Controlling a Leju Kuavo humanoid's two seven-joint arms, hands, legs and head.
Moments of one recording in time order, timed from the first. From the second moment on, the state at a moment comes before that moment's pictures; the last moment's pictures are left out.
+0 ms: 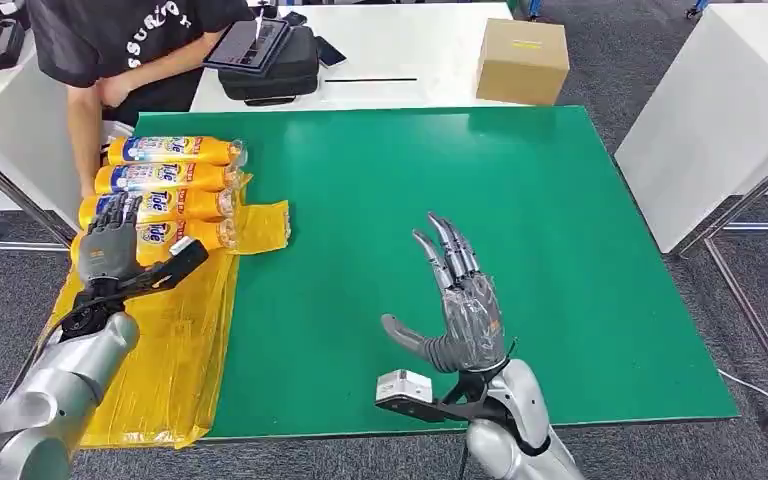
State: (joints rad) left arm -0.74 0.14 0.07 -0.43 -1.32 0.52 -0.04; right arm -0.15 -0.02 0.56 -1.60 0.78 -0.55 -0.20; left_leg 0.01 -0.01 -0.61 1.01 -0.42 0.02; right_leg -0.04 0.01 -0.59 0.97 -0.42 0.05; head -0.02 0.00
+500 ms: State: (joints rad) left arm -0.74 0.09 0.20 -0.47 -0.90 0.10 -0.39; right arm -0.15 -0.01 0.54 -1.60 0.63 -0.52 -0.28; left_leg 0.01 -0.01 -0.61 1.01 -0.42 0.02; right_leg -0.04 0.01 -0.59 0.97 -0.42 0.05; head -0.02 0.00
